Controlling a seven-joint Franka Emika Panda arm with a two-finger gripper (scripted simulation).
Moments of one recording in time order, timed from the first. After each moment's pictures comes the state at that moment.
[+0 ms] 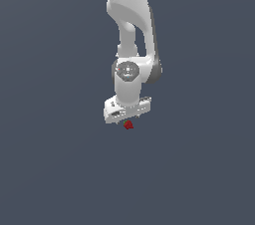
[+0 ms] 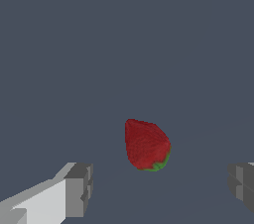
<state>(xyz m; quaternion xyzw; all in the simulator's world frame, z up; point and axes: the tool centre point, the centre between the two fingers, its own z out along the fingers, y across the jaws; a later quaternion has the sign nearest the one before) 0.009 0.001 0.078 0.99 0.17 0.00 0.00</state>
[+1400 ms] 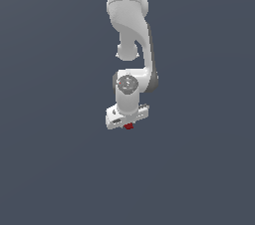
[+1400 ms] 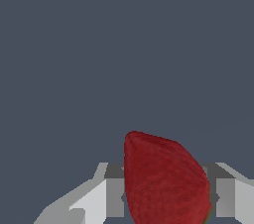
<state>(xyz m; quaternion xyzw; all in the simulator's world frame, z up) 0.008 0.001 0.023 0.98 0.18 0.00 0.00</state>
